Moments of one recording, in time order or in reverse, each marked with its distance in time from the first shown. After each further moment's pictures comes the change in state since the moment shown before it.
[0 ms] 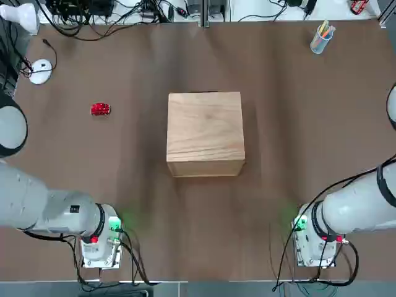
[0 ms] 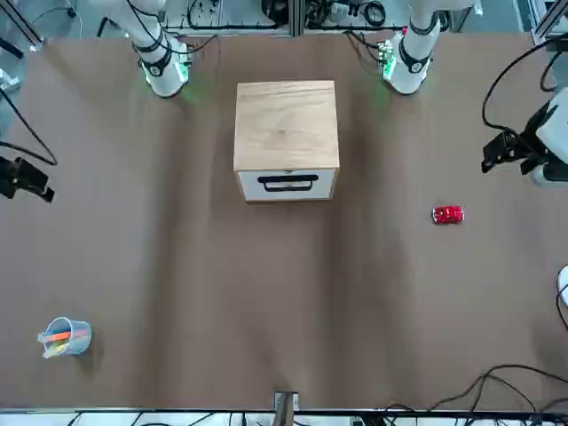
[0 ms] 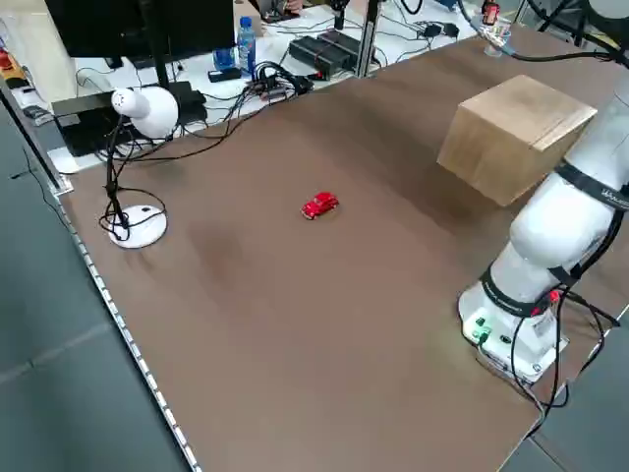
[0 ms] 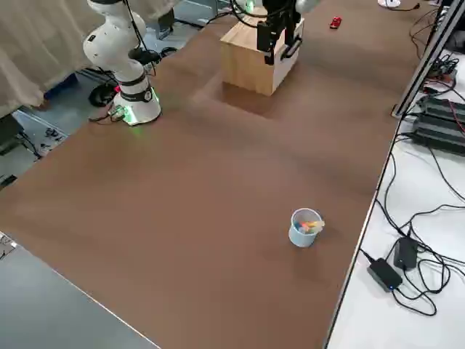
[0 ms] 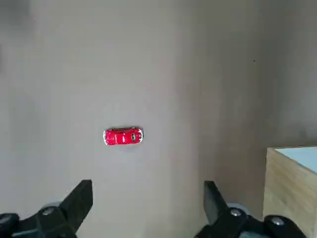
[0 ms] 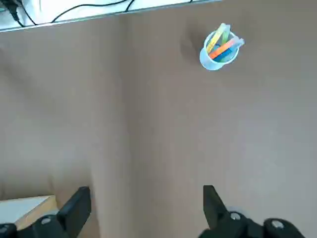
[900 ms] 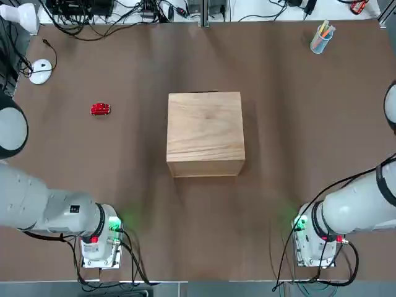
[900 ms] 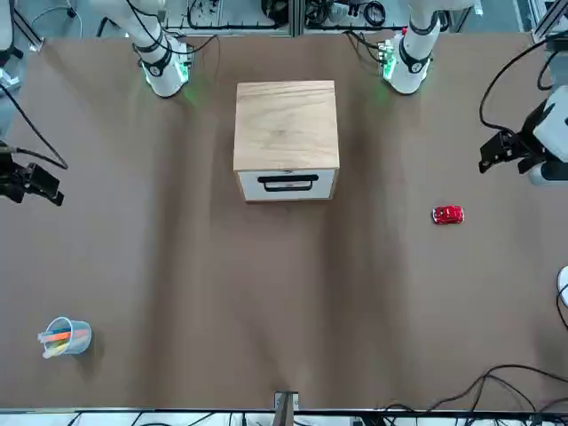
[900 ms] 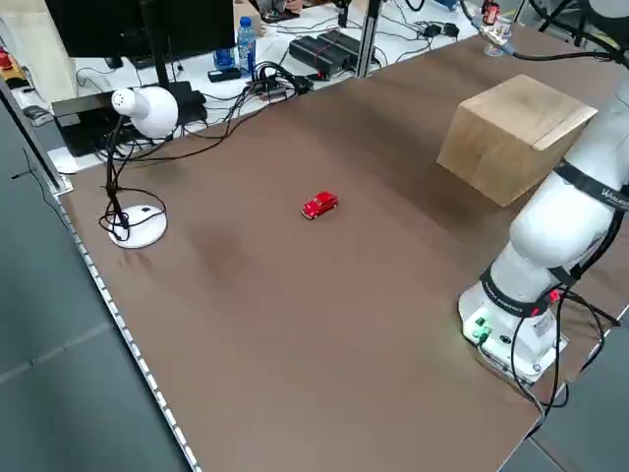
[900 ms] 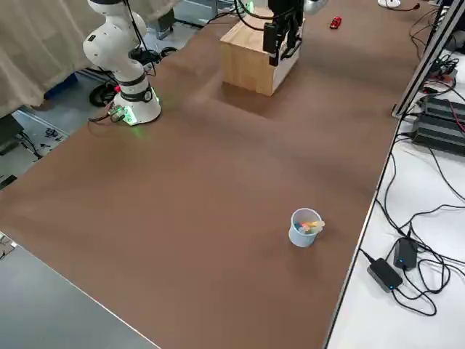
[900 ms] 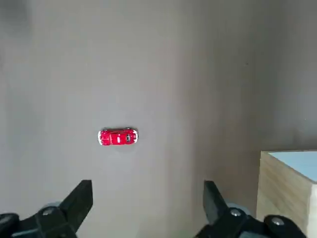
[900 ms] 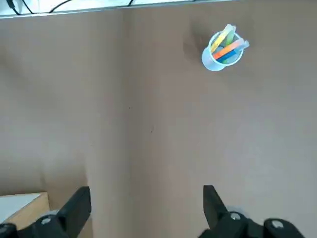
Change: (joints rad) left arm -0.001 -0.002 -0.045 0.005 0.001 -0.001 -0.066; right arm 0.006 0.014 0.044 0.000 -0.042 0.000 0.000
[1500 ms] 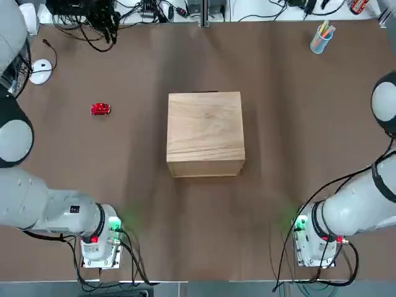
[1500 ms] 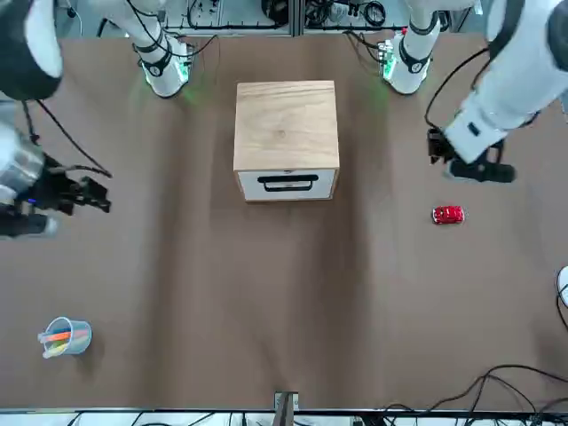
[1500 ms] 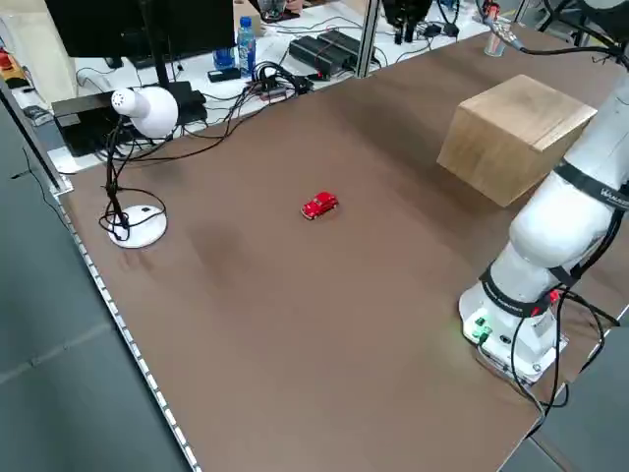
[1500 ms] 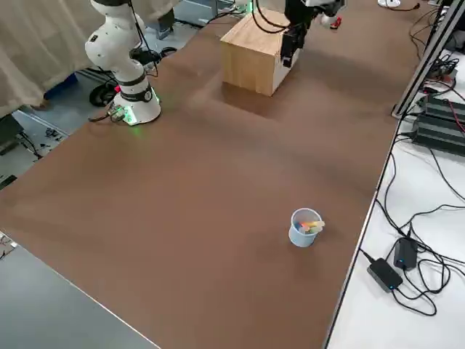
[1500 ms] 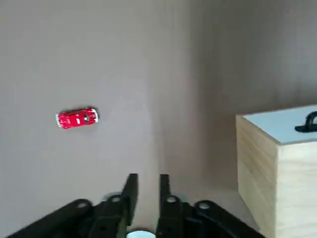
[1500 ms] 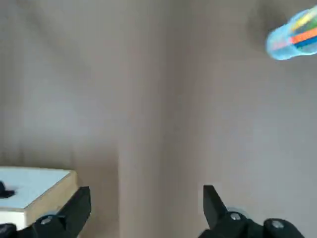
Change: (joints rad) left arm -0.010 0.019 -0.216 -0.071 0.001 -0.039 -0.087; right arm 0.117 0.096 0.015 -0.012 0.127 -0.002 0.000
